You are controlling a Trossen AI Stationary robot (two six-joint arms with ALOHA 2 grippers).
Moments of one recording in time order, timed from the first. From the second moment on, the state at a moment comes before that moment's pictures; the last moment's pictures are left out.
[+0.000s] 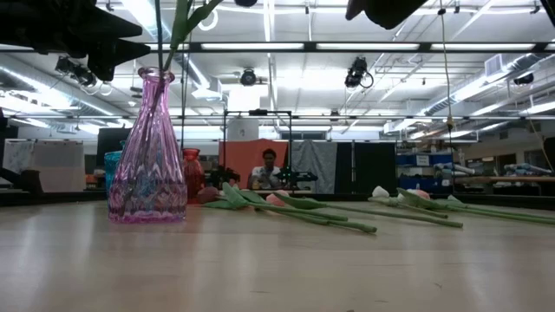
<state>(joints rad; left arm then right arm) -0.13 0.17 0.27 -0.09 -0.33 -0.11 0.26 2.03 1.30 0.95 0.19 -0.29</state>
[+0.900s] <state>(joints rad) -0.13 0.17 0.27 -0.09 -0.34 -0.09 0.22 1.80 1.30 -0.35 0.36 0.33</state>
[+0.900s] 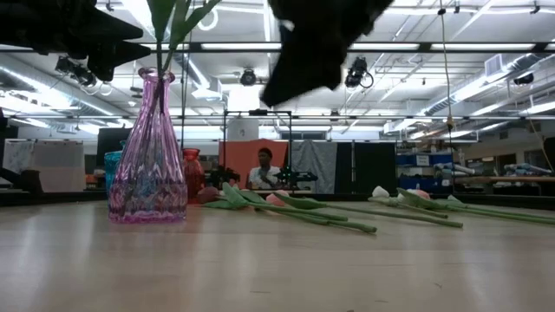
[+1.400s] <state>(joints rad) -0.12 0.19 0.27 -0.09 -0.35 -0.09 0.03 1.96 1.30 -0.67 0.21 0.64</state>
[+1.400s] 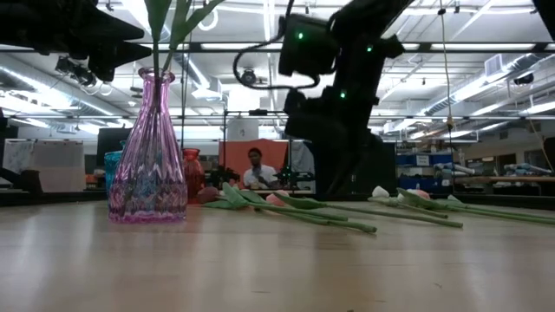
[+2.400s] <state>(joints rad) -0.13 0.19 0.27 -0.05 -0.27 -0.08 -0.18 1.89 1.30 -0.29 0.27 0.29</state>
